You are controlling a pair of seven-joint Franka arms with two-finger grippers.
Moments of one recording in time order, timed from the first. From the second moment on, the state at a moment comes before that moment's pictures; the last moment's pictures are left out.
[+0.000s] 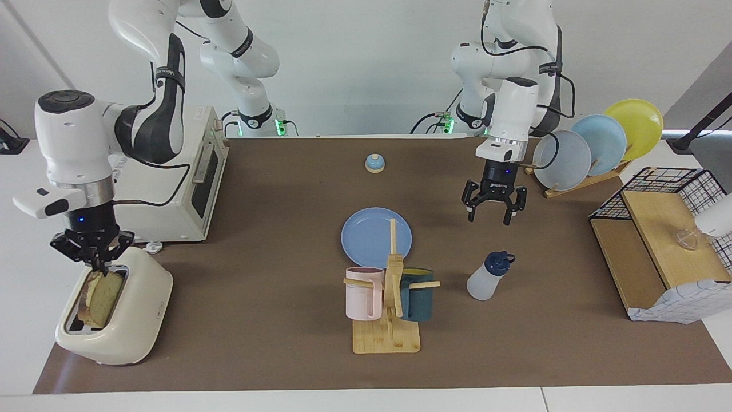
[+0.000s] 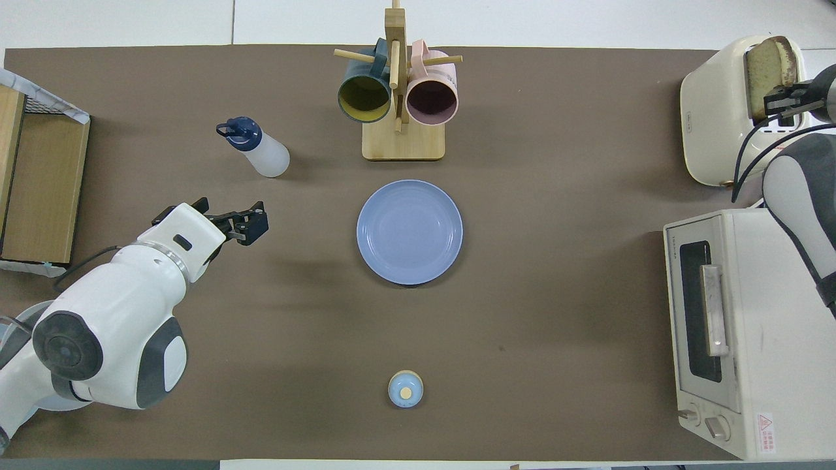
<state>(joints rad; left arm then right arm) -0.22 -0.07 -0.07 -2.51 0.00 3.11 -0.15 -0.18 0.27 -0.01 -1.69 -0.20 2.43 -0.32</state>
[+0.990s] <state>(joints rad) -0.29 0.22 -0.01 -2.46 -0.01 3.43 -0.15 0.08 0.14 0.03 -1.38 -0.20 1.74 -0.33</state>
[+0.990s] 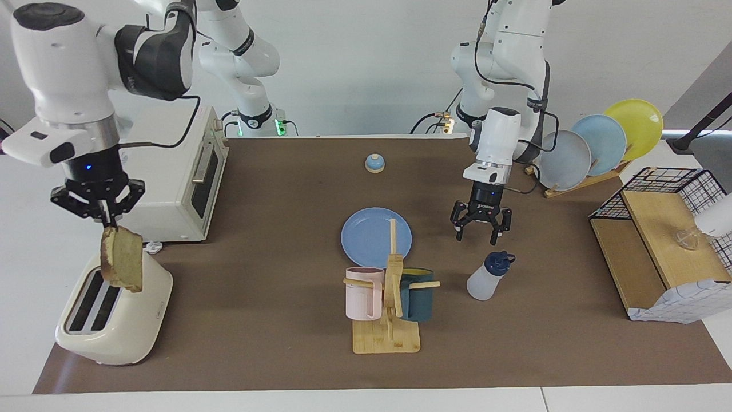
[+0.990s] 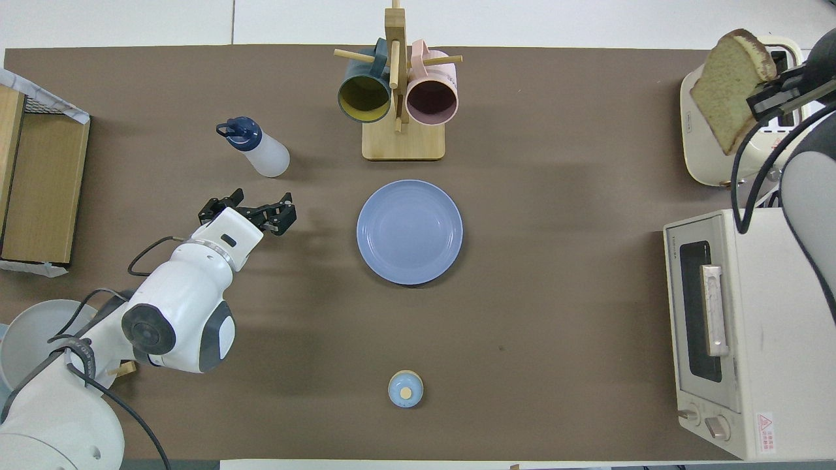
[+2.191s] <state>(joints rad) -0.81 0.45 0.49 -2.25 -0.18 3.43 -0.14 0.55 -0.08 0.05 -1.98 0.08 2.14 0.46</state>
